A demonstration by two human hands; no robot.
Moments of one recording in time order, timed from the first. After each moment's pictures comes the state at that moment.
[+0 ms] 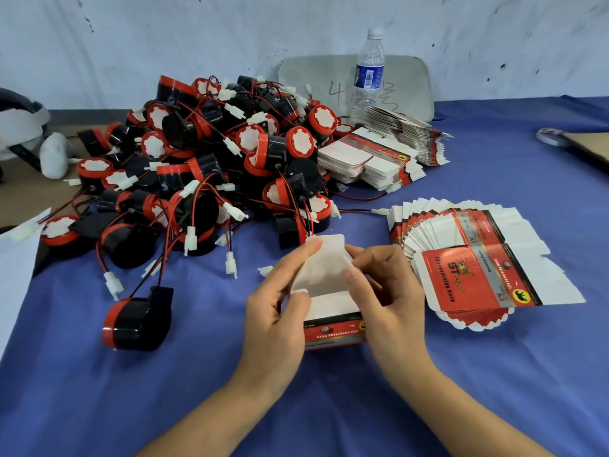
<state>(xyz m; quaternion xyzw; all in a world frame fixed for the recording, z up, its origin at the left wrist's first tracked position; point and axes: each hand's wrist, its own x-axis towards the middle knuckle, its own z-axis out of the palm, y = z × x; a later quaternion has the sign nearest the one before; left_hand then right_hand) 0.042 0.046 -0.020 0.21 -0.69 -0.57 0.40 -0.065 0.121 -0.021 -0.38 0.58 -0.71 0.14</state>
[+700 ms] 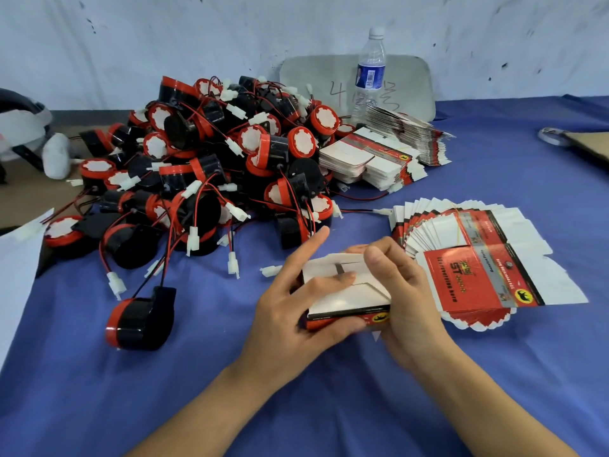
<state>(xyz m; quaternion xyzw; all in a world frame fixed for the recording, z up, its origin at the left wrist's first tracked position) 0.036 0.031 -0.029 0.06 -0.84 -0.33 0.42 -0.080 0.122 -0.006 -0.32 0.48 -0.74 0.36</state>
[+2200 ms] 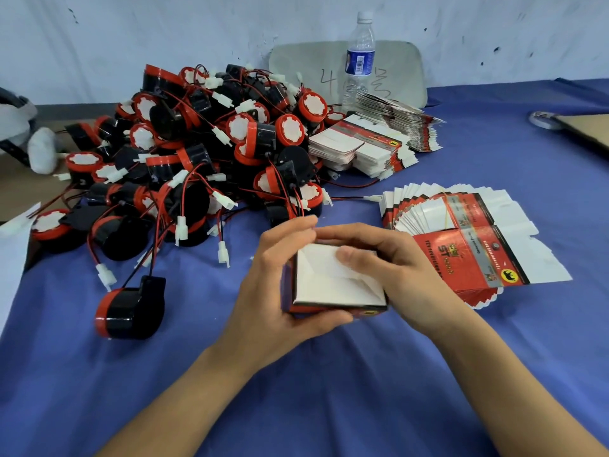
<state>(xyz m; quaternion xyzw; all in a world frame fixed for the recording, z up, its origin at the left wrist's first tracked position) 0.039 0.022 -0.027 0.01 -0.84 -0.31 0.45 -0.102 0.132 0.010 -0.46 0.52 -0.62 0.37</state>
